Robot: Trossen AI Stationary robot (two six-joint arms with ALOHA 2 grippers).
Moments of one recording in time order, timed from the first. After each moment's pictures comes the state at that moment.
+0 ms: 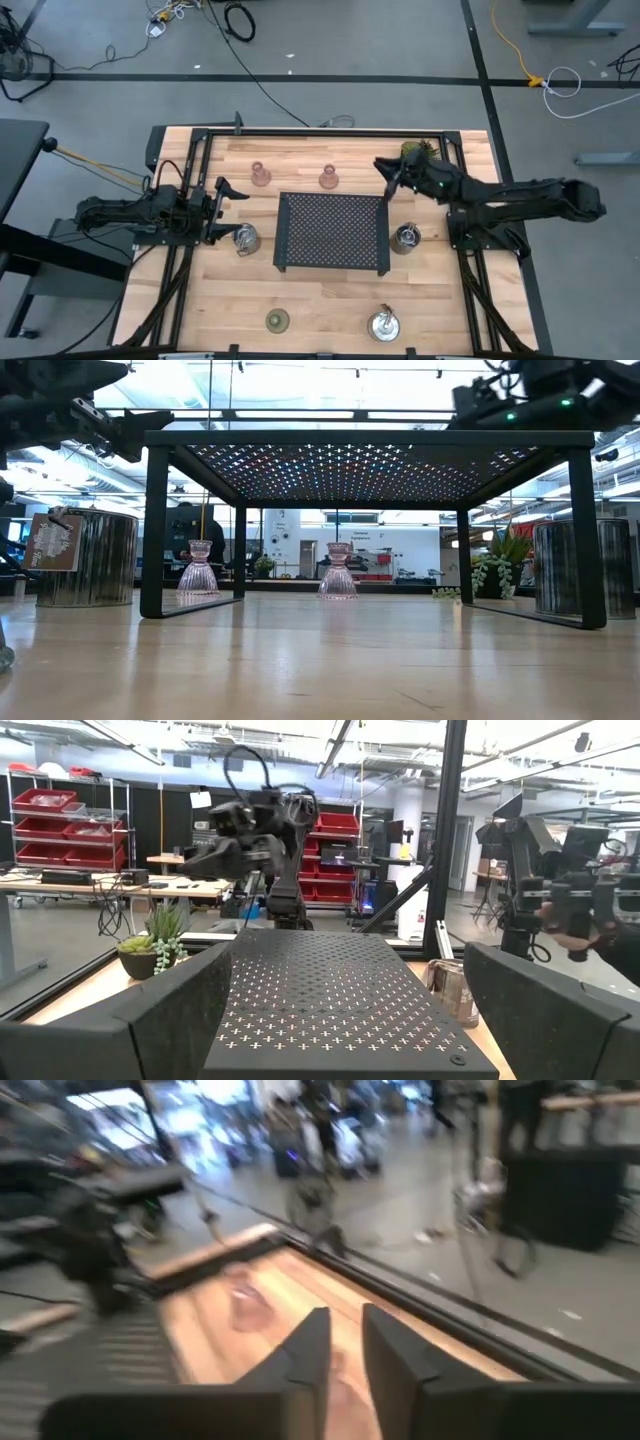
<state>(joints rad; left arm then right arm) -0.01 0.01 0.01 0.22 0.05 -0.09 -0.24 0.97 0.41 0.42 0.31 0.21</state>
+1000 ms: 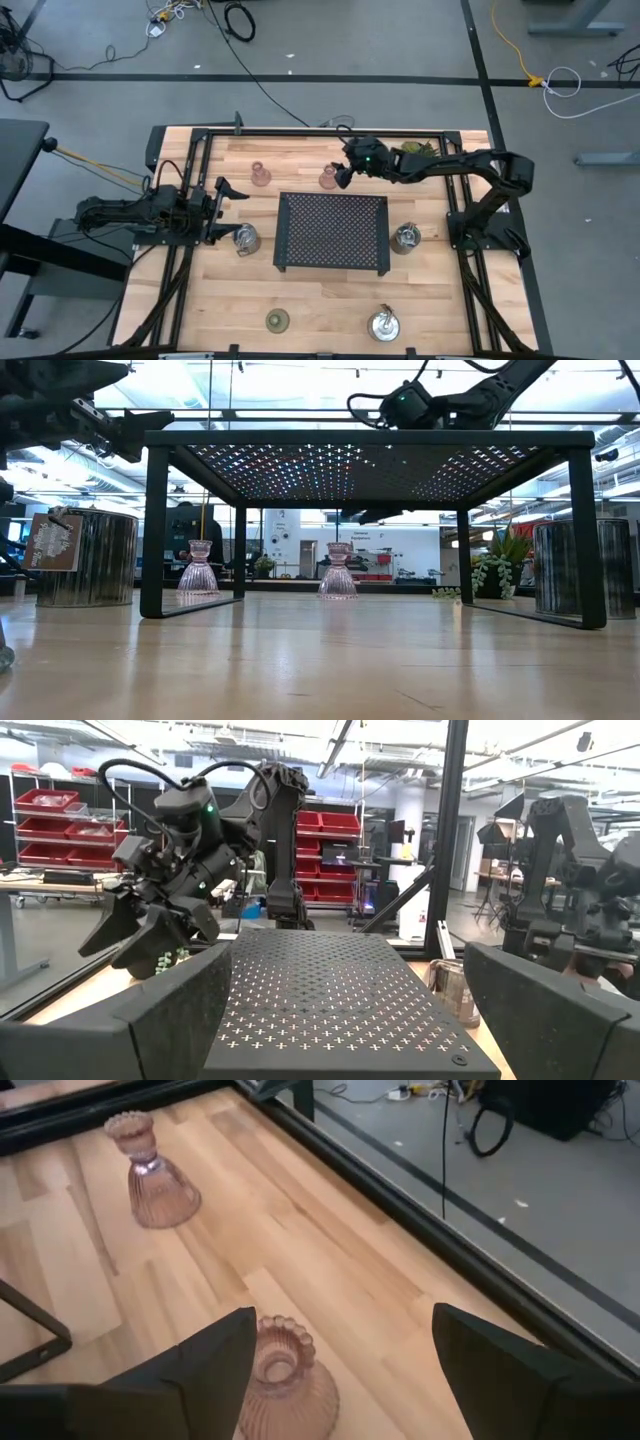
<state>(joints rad) -0.01 0.01 0.01 0.22 0.05 -0.09 -0.35 1.64 0.93 0.14 0.23 0.15</state>
